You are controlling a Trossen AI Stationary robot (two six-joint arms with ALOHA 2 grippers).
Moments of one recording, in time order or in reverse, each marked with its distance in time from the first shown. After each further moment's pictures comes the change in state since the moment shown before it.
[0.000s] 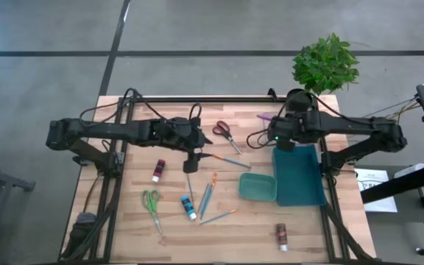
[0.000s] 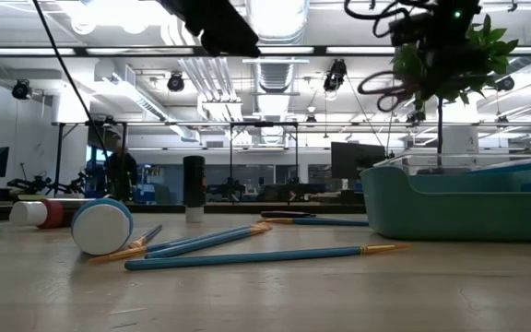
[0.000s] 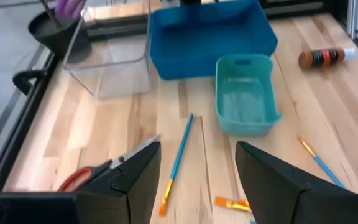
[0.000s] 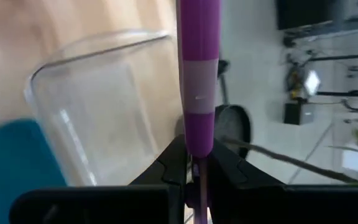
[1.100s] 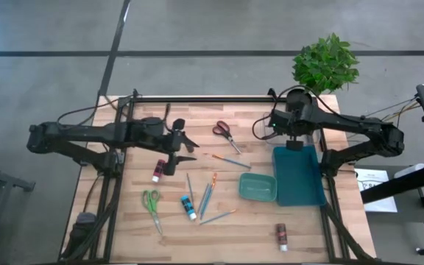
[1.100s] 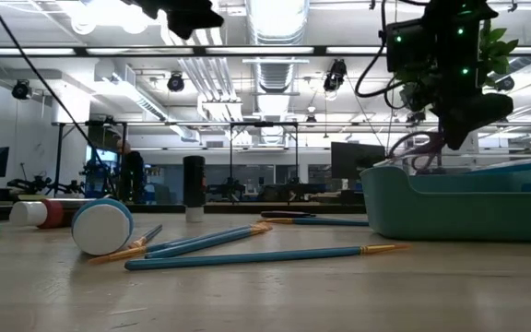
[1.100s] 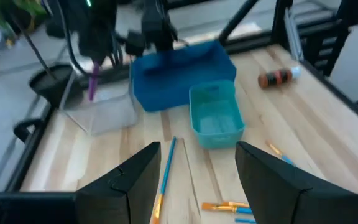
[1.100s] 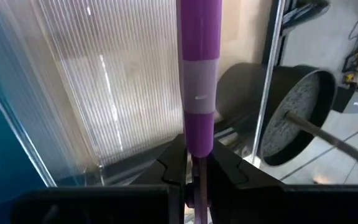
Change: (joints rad) left arm -0.007 -0.301 -0.243 0.139 0.105 0.098; right arm -0.300 0.015 -0.231 0.130 -0.175 -0.360
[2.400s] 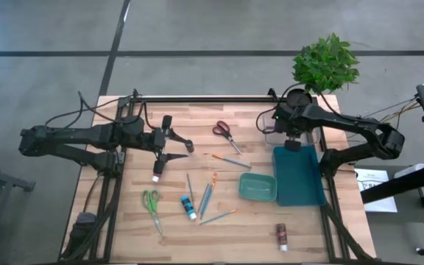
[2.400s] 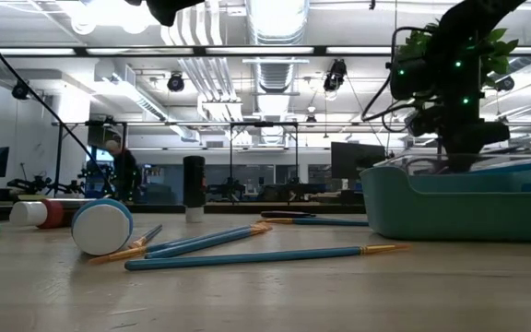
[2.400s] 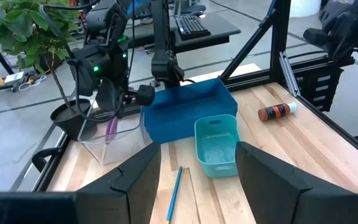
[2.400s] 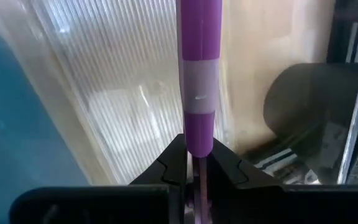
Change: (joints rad) left arm -0.002 -0.156 -0.100 0.110 0.008 -0.010; right arm -0.189 0.000 -0.156 0.235 -0.194 -0.092
